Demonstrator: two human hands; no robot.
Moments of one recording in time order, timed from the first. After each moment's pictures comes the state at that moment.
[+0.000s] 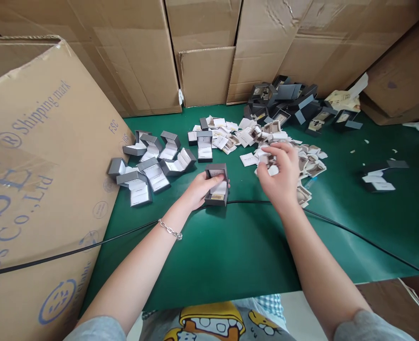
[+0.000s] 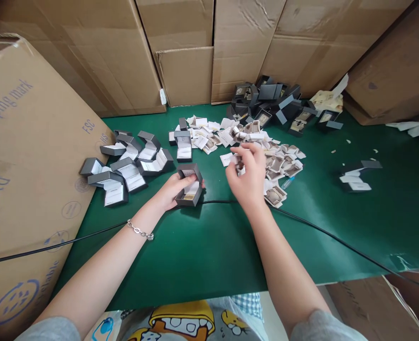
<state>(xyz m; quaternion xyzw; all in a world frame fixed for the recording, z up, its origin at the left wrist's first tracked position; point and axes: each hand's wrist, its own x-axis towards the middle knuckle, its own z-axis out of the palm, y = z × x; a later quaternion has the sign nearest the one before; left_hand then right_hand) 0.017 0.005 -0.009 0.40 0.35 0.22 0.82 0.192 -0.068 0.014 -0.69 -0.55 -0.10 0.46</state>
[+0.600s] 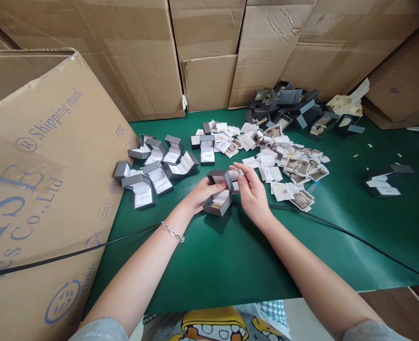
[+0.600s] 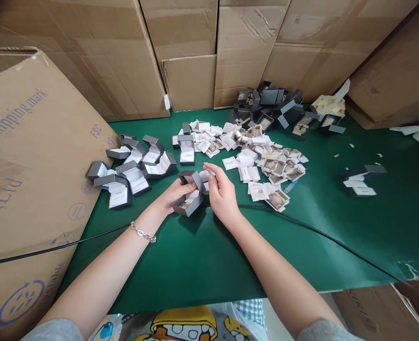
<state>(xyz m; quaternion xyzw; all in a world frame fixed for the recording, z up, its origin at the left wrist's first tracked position) 0.010 0.008 -0.021 0.42 0.29 0.21 0.84 0.142 -0.070 -0.008 -0.62 -0.53 0.21 0.54</state>
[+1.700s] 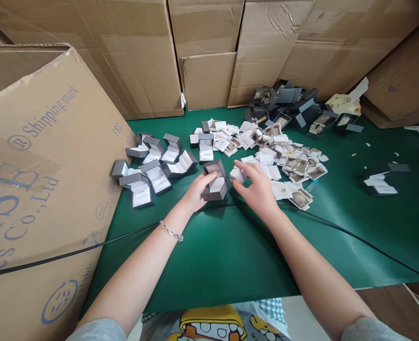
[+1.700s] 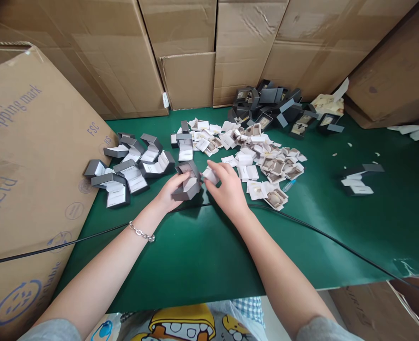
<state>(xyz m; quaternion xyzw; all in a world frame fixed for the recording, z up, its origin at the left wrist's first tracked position) 0.013 0.007 -0.019 0.35 0.32 0.27 0.84 0.165 -0.067 -0.002 -0.66 -0.62 0.07 0.42</state>
